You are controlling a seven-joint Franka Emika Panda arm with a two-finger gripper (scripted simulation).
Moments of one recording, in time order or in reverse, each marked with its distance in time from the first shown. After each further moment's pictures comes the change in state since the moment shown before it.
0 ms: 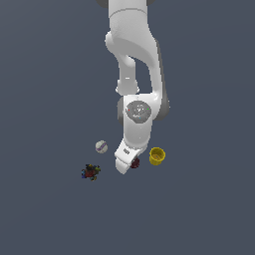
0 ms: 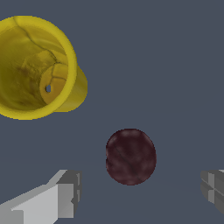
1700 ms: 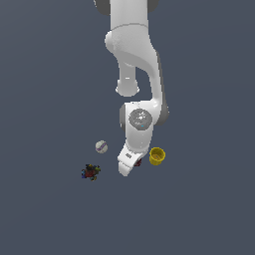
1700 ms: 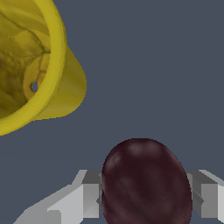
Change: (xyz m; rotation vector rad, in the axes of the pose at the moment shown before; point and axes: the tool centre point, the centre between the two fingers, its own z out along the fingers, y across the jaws) arm 0.005 -0.006 0.032 0.001 -0.001 -0.004
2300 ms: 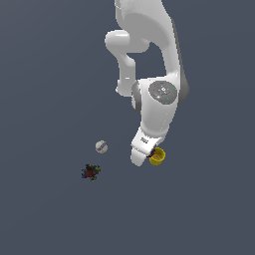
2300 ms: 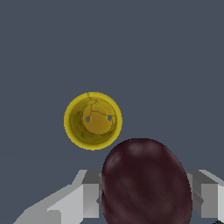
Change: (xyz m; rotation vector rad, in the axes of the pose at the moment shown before) arm 0.036 -0.030 -0.092 -0.001 0.000 -0.001
